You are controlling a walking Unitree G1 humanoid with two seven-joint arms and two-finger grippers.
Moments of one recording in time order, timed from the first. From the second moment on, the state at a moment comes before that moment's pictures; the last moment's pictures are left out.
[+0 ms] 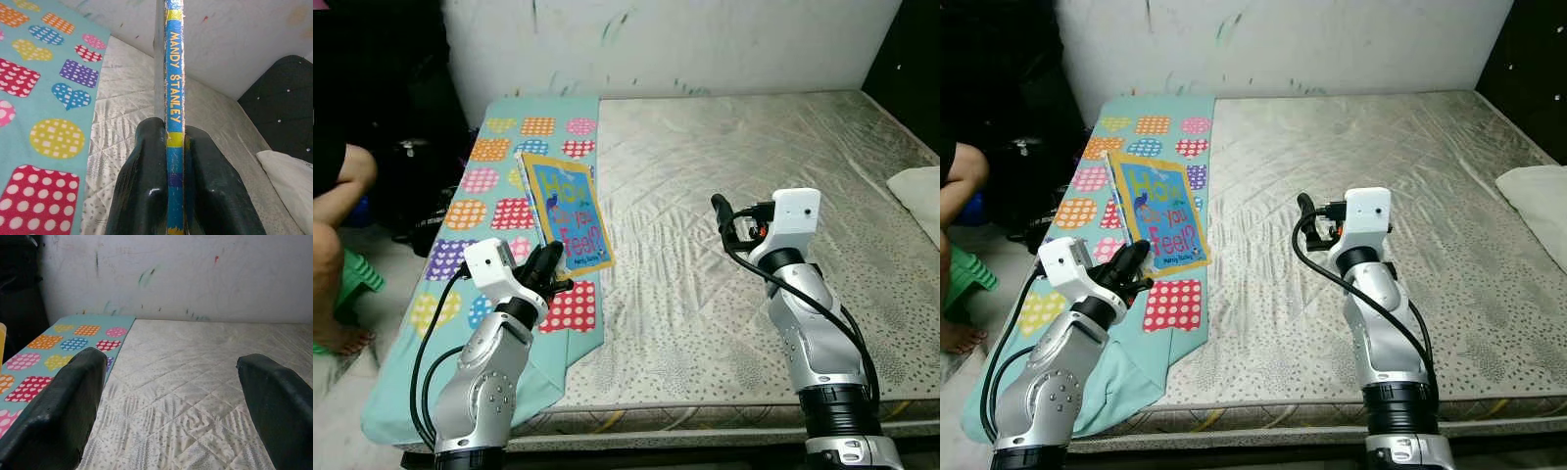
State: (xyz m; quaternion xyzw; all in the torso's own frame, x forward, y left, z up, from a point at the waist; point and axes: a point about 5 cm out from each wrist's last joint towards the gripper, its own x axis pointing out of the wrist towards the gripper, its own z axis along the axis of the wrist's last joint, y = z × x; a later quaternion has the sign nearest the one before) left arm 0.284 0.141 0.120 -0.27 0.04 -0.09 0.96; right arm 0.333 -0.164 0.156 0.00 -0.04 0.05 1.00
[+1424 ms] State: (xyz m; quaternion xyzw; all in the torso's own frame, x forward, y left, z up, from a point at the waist) left arm 0.284 0.133 0.120 -0.27 0.05 -0.11 0.96; right arm 0.332 -0.165 0.157 -0.01 -0.05 0.05 1.00
